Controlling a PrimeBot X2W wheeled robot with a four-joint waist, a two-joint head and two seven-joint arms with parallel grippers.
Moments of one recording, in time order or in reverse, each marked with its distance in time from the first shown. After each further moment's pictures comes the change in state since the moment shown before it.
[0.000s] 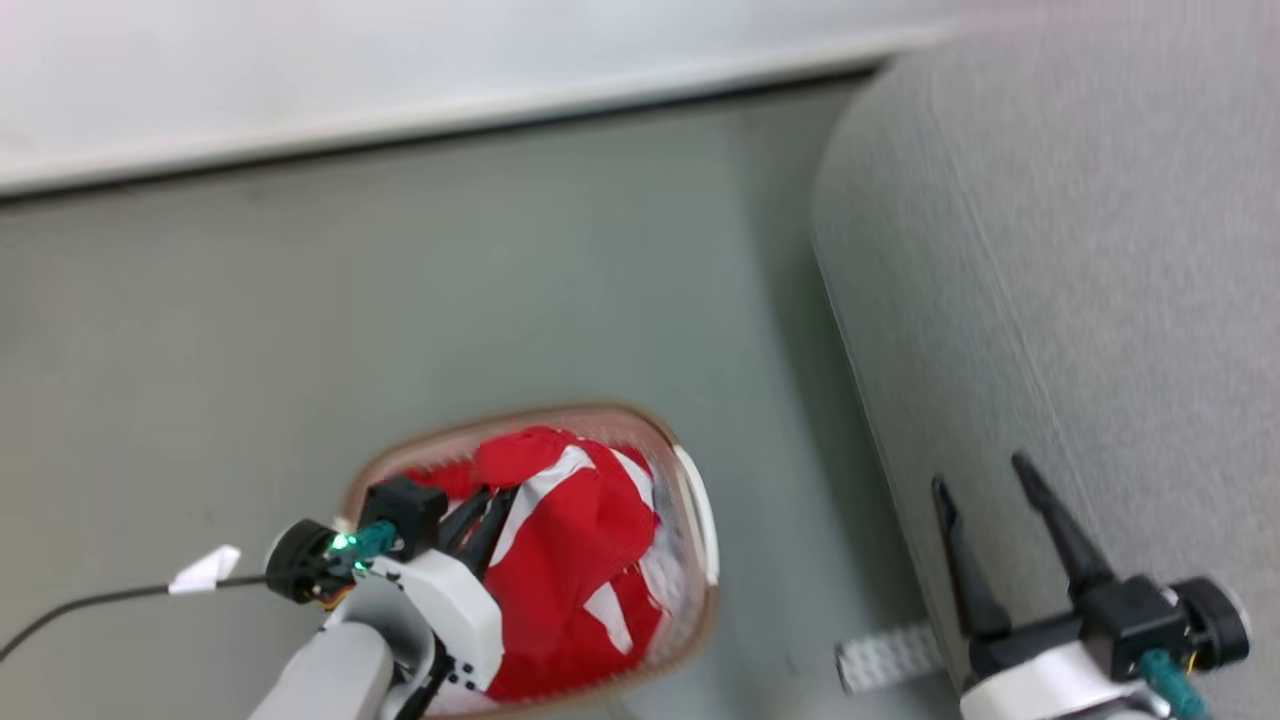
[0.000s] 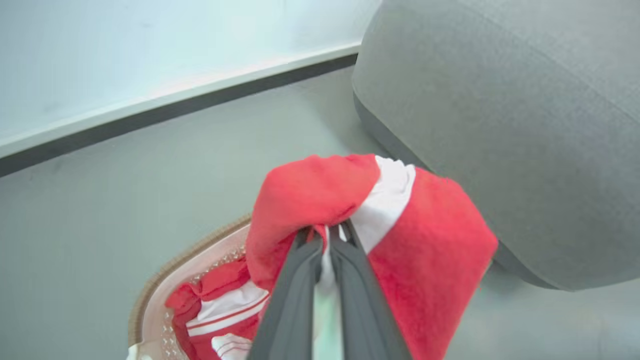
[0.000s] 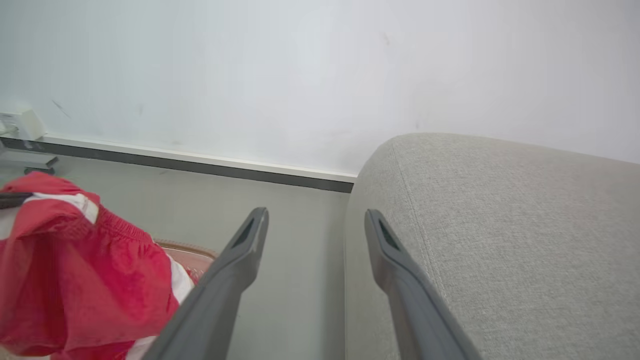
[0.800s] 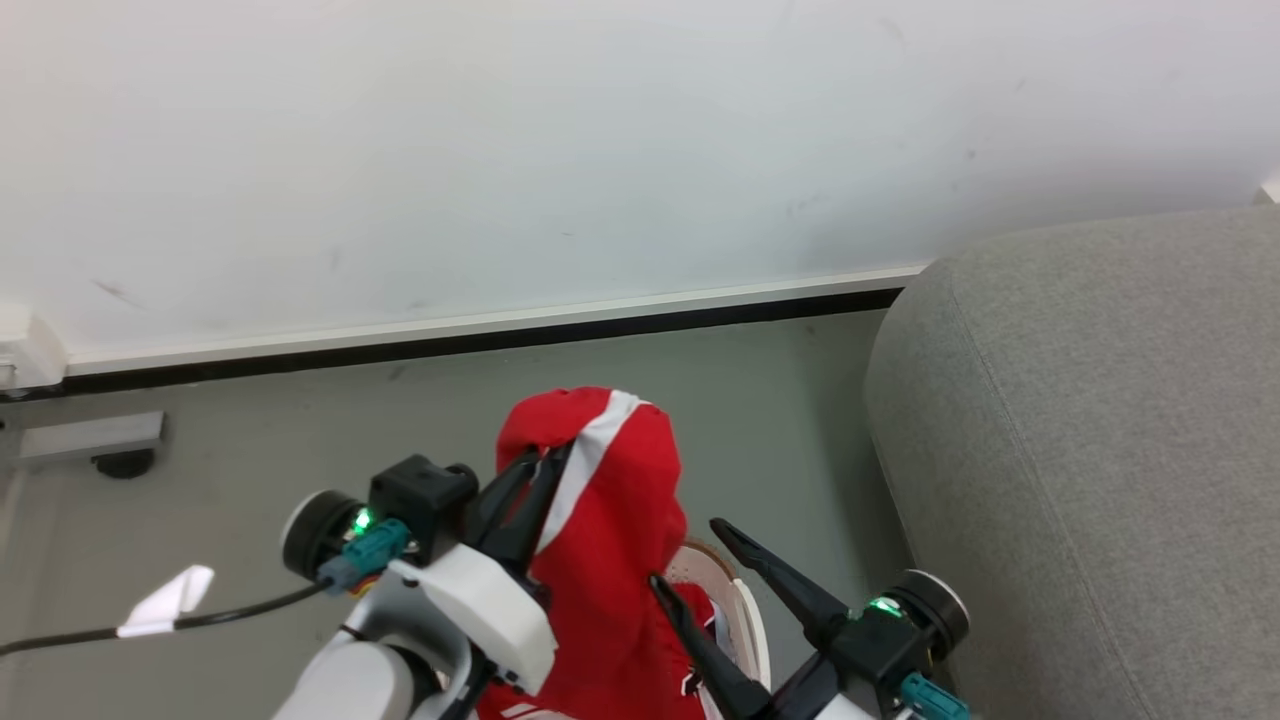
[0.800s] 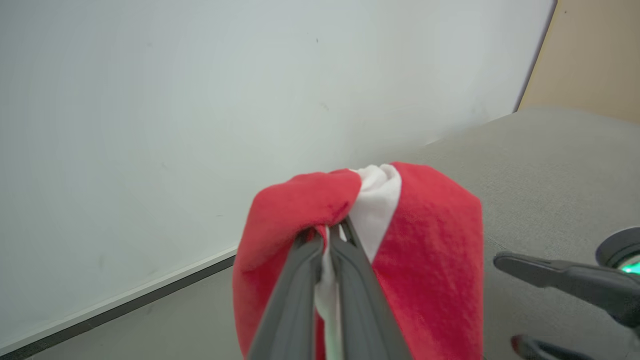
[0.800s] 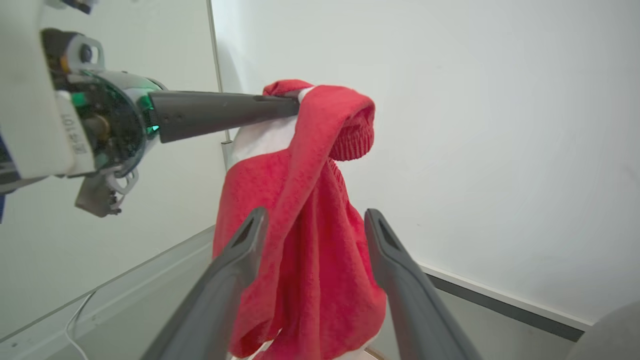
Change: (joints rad) left arm 0.160 0.061 0.029 -0.623 -0.041 0.157 0.228; right arm -0.115 0.001 0.537 0.067 0.227 0.000 0.000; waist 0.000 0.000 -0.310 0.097
